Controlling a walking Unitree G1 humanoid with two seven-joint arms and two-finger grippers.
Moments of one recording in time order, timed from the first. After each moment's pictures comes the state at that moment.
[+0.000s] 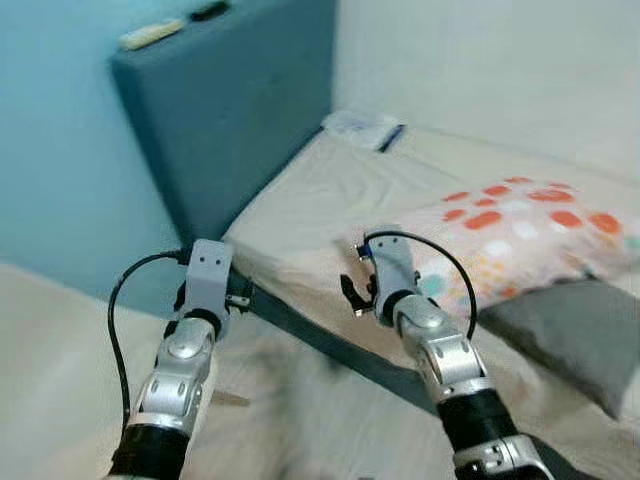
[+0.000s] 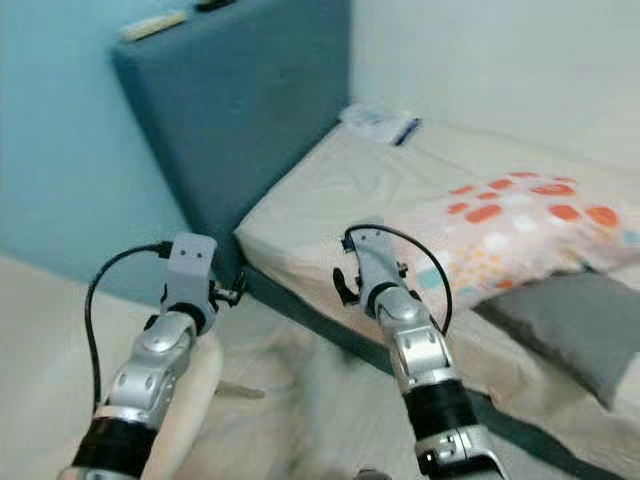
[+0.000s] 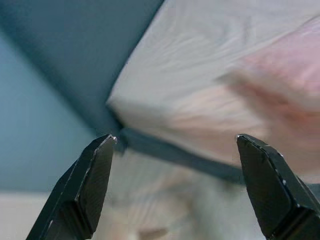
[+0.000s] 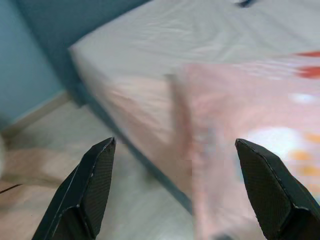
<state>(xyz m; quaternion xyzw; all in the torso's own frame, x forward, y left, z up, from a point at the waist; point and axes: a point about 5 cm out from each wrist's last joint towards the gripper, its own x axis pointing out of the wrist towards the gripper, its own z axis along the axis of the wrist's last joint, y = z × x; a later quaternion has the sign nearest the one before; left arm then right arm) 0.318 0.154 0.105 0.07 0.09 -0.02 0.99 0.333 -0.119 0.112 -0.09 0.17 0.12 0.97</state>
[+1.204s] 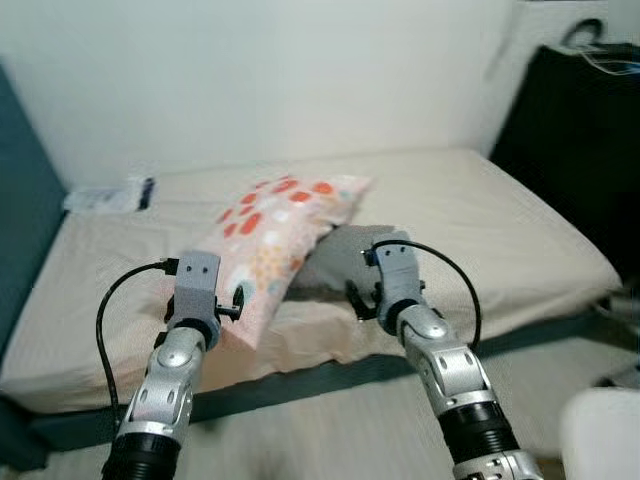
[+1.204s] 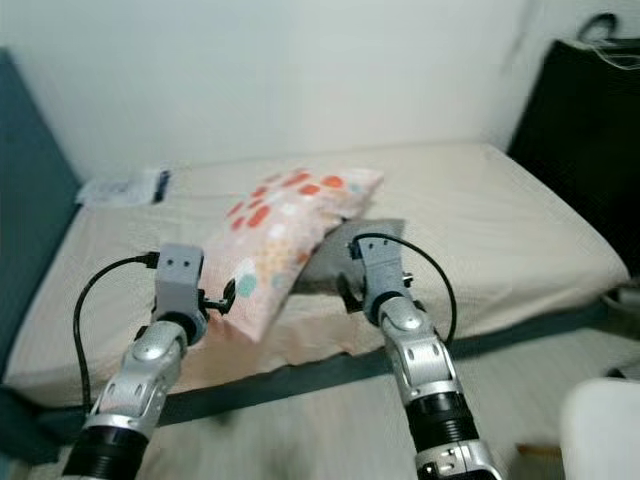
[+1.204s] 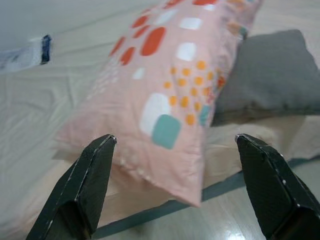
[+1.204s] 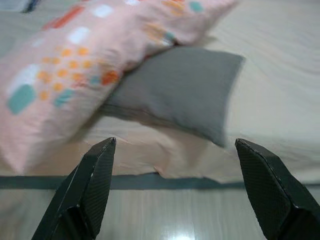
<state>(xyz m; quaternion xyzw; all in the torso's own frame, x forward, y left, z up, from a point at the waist) 0.309 0.166 0.090 0.04 0.11 0.01 0.99 0.331 -0.125 0.112 -0.07 0.16 0.10 0.98</state>
